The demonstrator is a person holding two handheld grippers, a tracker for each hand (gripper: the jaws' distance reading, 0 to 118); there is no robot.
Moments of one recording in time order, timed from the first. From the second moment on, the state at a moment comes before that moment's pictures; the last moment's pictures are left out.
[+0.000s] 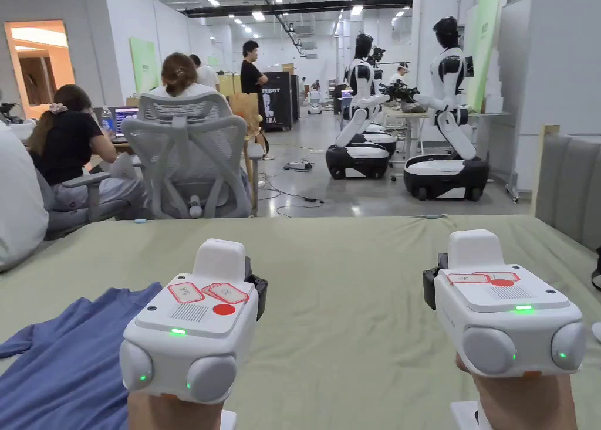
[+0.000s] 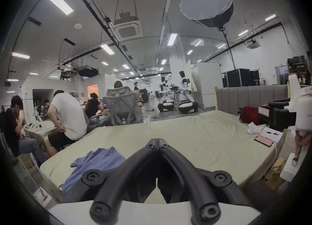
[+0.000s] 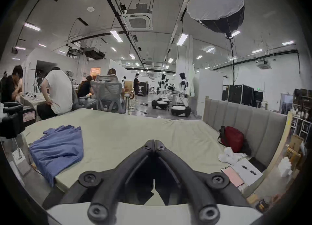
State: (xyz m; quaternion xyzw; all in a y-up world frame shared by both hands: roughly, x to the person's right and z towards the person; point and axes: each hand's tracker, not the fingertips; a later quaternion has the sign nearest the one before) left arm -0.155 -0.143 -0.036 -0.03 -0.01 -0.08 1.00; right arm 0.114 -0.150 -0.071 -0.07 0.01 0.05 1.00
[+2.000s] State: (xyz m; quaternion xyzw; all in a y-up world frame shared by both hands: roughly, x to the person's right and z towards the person) left arm -0.397 -0.294 -0.425 -0.48 0.04 0.06 0.88; right arm -0.039 -0.249 -0.341 -0.24 0.22 0.05 0.94
